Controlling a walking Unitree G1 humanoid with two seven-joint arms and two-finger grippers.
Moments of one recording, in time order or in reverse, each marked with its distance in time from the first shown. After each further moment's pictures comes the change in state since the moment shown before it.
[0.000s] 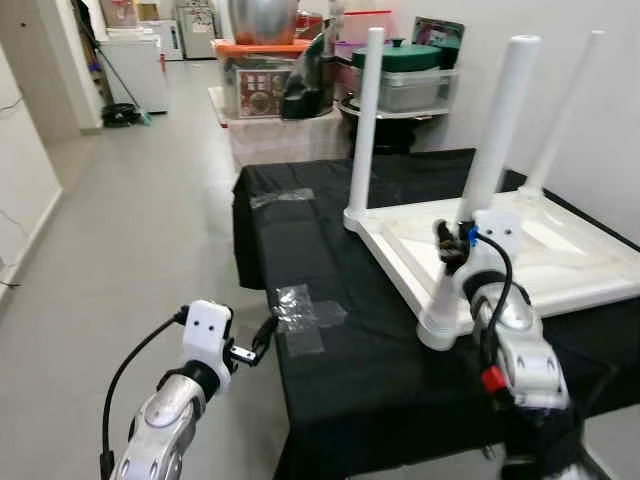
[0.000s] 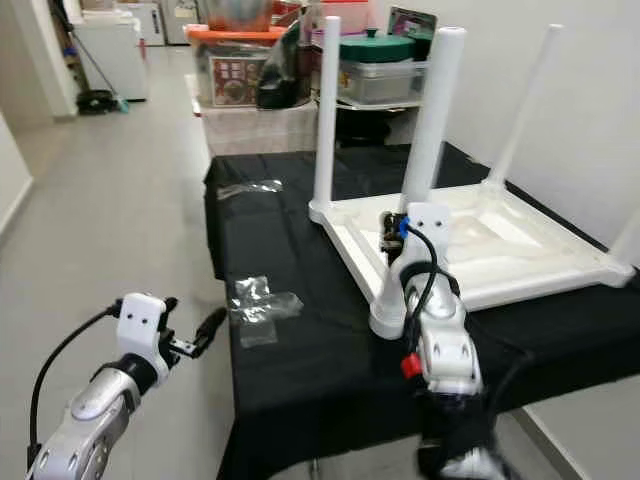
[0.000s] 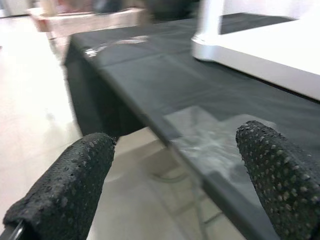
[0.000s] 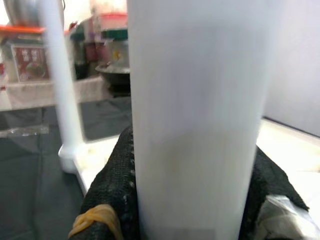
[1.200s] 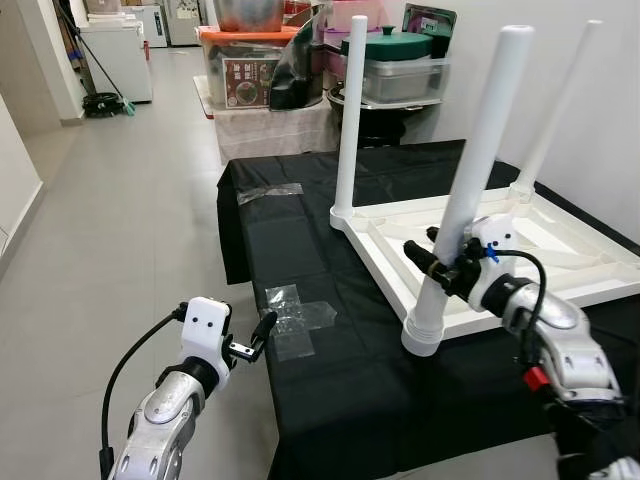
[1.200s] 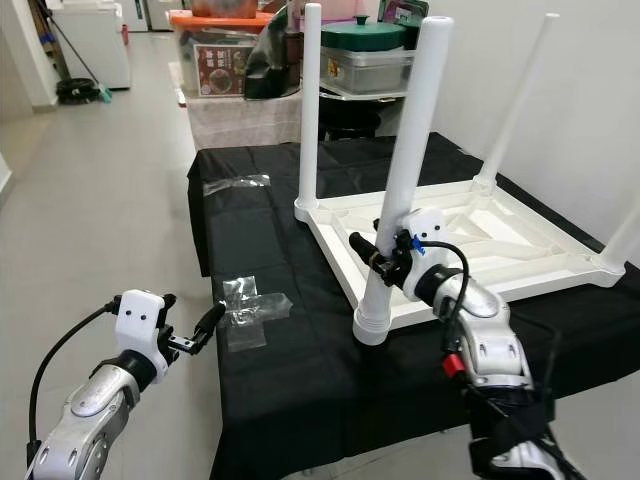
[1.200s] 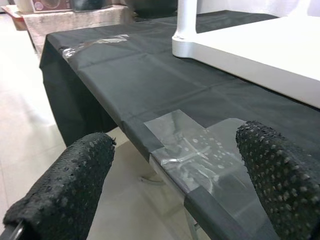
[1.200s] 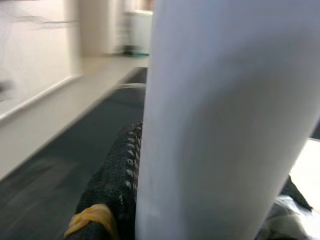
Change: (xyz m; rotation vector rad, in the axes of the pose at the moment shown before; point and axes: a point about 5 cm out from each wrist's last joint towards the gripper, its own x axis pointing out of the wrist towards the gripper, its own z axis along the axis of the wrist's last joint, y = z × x) left arm 0.003 -0.002 0.003 0.002 -0.010 -0.005; right arm 0.054 -0.029 0.004 -0.081 0.005 0.647
